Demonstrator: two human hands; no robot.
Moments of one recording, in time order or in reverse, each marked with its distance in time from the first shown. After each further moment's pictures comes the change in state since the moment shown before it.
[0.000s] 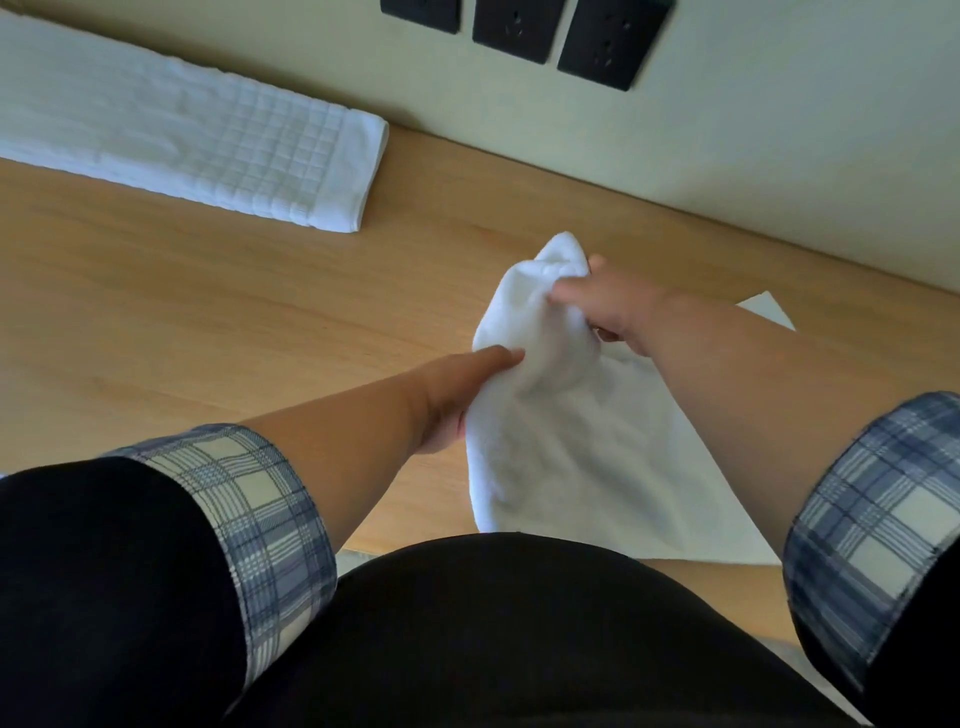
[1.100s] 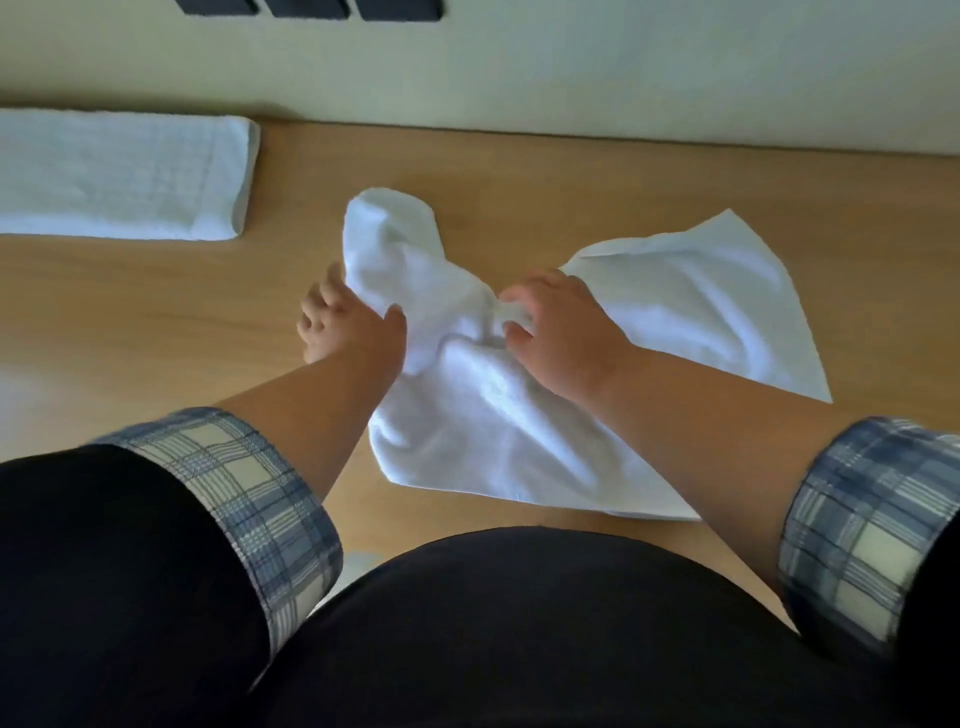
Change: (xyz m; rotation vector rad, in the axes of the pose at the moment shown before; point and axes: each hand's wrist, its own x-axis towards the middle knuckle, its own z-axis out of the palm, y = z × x) left_hand 0.079 0.001 0.089 1.050 1.219 0.089; right_hand -0.027 0.158 -0.055 -0.284 0.126 -0.524
